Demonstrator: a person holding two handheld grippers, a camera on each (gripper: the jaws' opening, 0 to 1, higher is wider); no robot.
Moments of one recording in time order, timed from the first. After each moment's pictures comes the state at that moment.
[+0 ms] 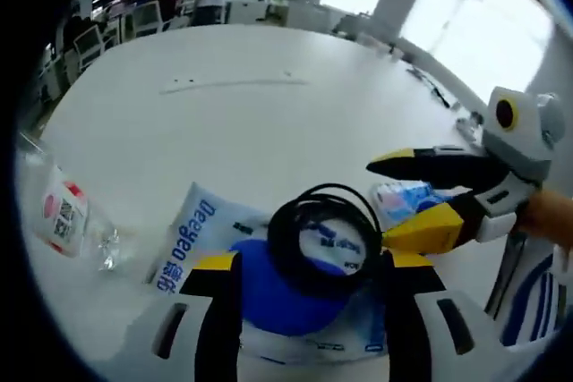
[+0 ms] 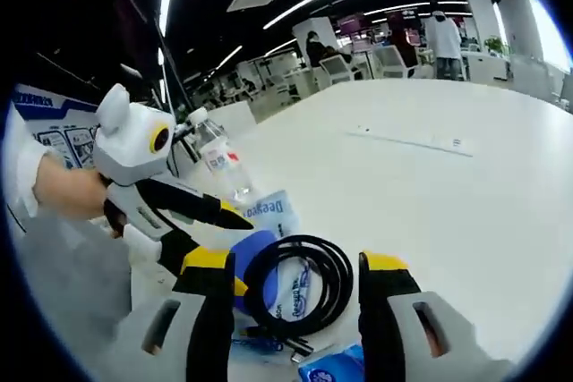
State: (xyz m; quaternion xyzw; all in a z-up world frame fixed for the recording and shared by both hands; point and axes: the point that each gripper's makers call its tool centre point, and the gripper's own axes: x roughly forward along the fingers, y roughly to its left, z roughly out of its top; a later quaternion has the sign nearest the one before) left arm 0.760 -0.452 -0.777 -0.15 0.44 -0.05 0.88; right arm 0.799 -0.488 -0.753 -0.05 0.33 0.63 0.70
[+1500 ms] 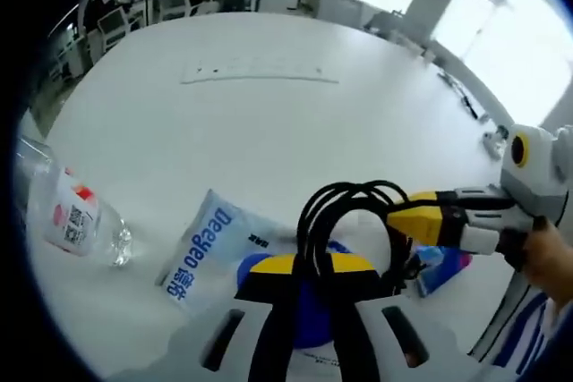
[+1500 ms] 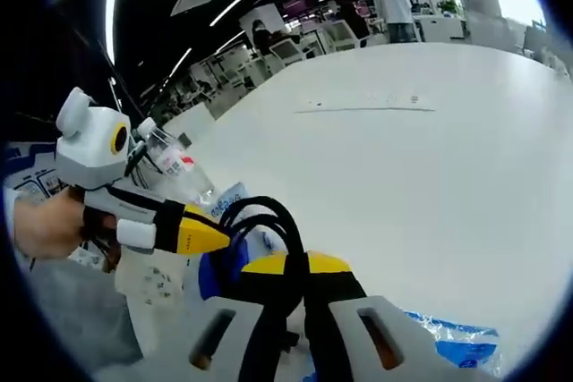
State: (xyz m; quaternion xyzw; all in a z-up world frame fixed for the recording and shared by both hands) left arm 0.774 -0.439 -0.758 -0.17 0.45 0.02 0.88; right arm 0.823 -0.504 -0.761 -0.01 0.39 0.55 0.74
